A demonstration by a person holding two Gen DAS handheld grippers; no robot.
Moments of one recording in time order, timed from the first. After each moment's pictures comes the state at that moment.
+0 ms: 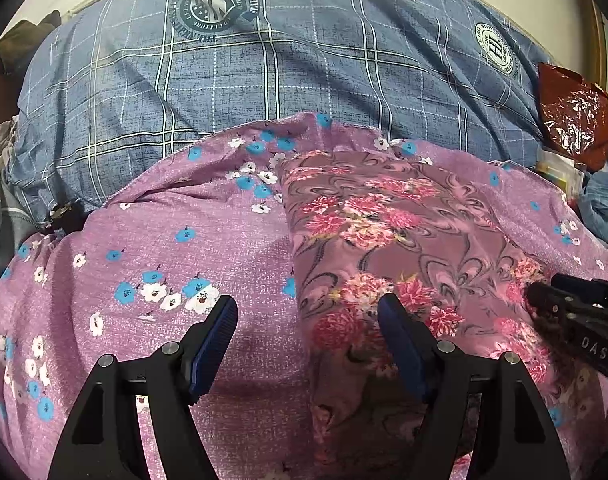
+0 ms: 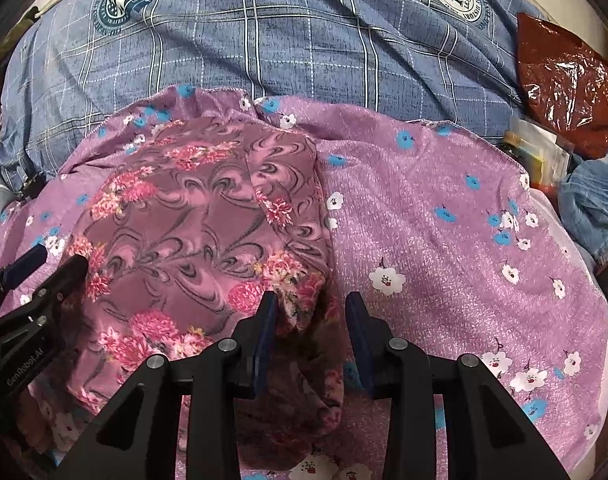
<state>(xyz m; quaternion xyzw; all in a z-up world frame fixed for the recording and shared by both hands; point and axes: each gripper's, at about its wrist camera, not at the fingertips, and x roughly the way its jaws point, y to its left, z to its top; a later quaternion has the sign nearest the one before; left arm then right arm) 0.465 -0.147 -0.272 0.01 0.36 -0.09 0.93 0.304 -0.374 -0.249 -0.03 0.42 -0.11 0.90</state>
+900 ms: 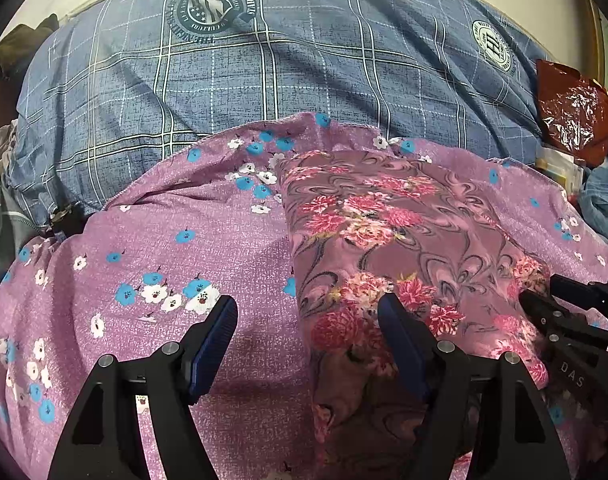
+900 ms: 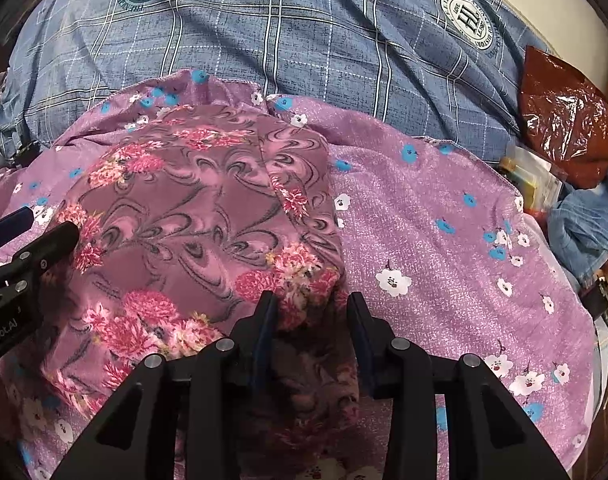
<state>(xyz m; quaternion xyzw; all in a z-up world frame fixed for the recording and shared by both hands) 0.466 -0.148 -0.273 0.01 0.36 -0.09 0.93 0.301 -0.357 -0.261 -0.09 0.40 -0.12 0.91</state>
